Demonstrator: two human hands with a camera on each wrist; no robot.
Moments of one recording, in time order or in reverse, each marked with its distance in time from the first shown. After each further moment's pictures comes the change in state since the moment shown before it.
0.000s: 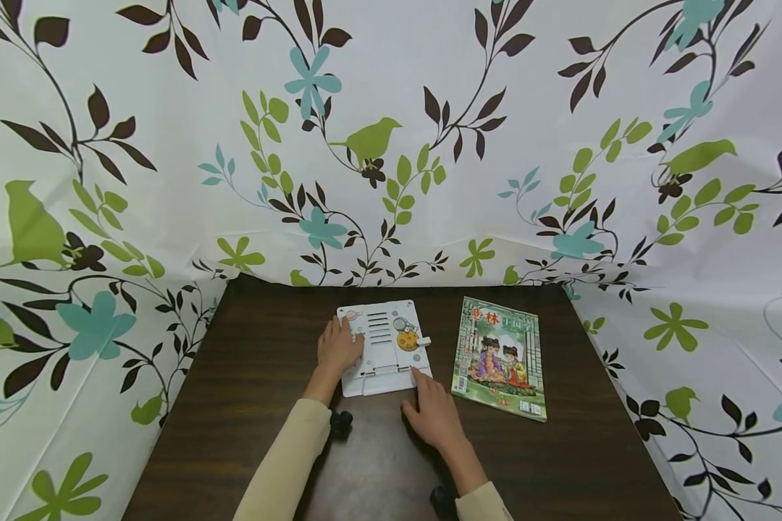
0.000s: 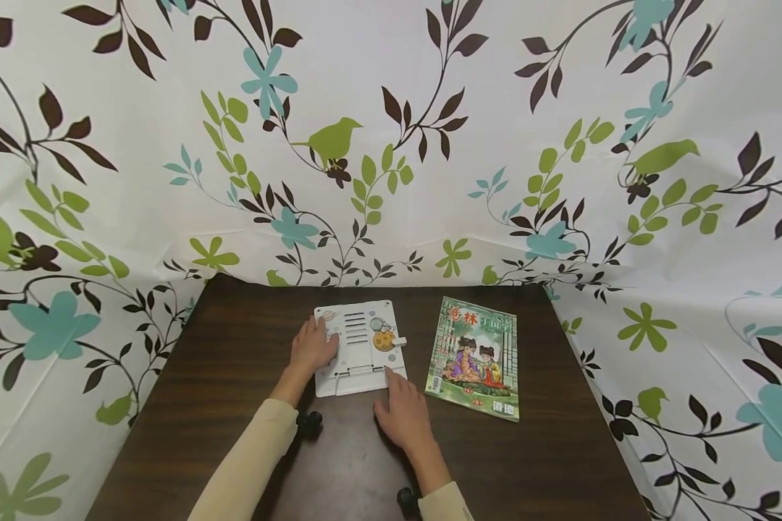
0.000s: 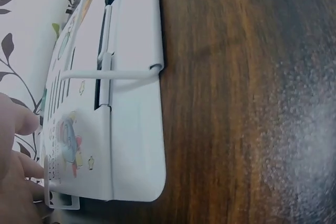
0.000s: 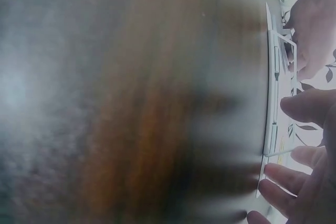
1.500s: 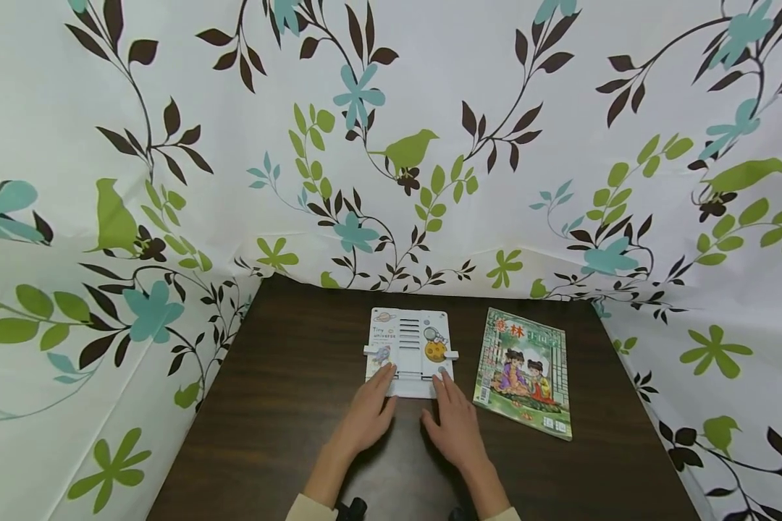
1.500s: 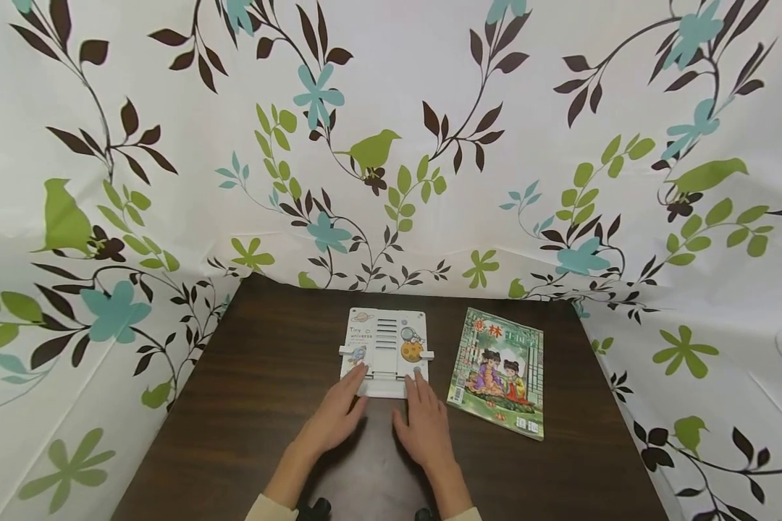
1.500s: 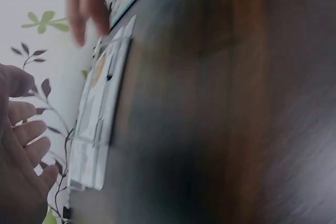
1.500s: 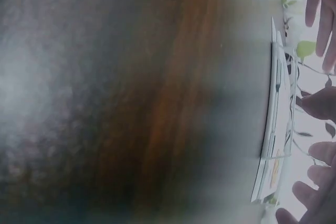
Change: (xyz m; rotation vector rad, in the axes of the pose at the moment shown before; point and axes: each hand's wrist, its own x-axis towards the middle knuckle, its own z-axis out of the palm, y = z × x) left_hand -0.140 -0.005 0.013 -0.140 0.047 0.468; right_hand -0.011 -0.002 0.002 -0.039 0.077 -0.072
